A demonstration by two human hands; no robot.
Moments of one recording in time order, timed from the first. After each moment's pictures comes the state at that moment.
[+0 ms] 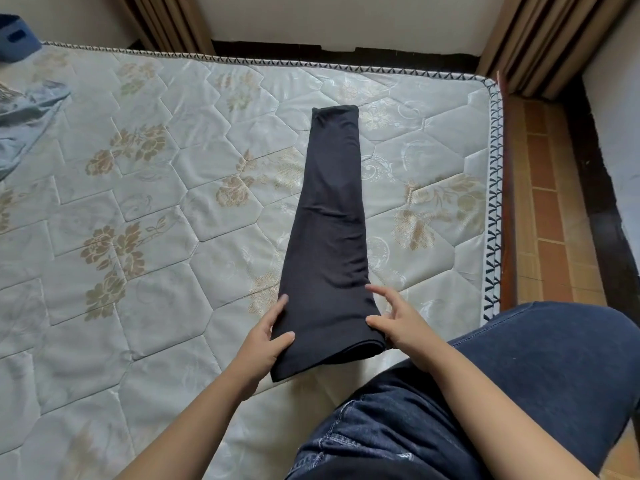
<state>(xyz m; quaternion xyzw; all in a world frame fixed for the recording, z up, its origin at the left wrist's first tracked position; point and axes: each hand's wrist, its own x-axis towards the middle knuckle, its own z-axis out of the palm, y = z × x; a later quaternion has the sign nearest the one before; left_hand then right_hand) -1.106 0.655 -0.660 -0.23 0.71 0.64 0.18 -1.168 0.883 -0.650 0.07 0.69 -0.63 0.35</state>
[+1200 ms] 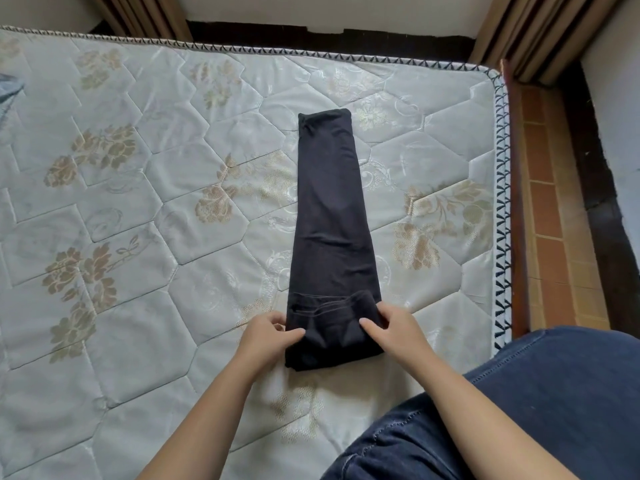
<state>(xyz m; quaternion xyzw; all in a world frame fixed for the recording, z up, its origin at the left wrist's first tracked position) -1.189 0.649 -0.676 -0.28 0.81 0.46 0.24 -1.217 0.870 -0.684 0.02 0.87 -0.43 0.24</state>
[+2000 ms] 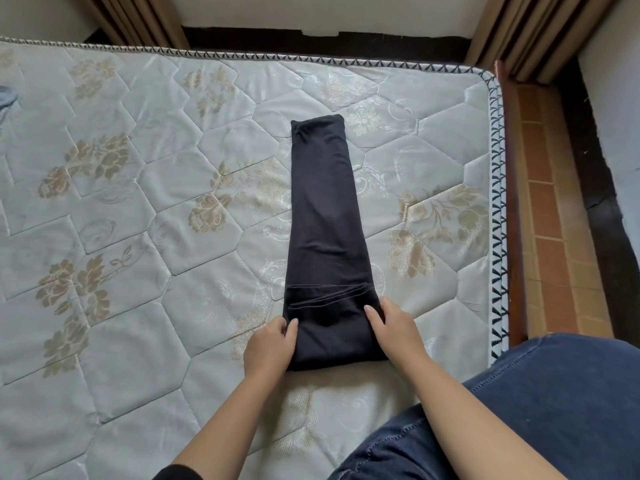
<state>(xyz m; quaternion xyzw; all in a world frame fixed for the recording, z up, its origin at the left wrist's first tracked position) -1.196 0.672 -0.707 -0.25 0.93 0.24 0.14 -1.236 0.871 -0.707 0.07 0.89 -0.41 0.19</state>
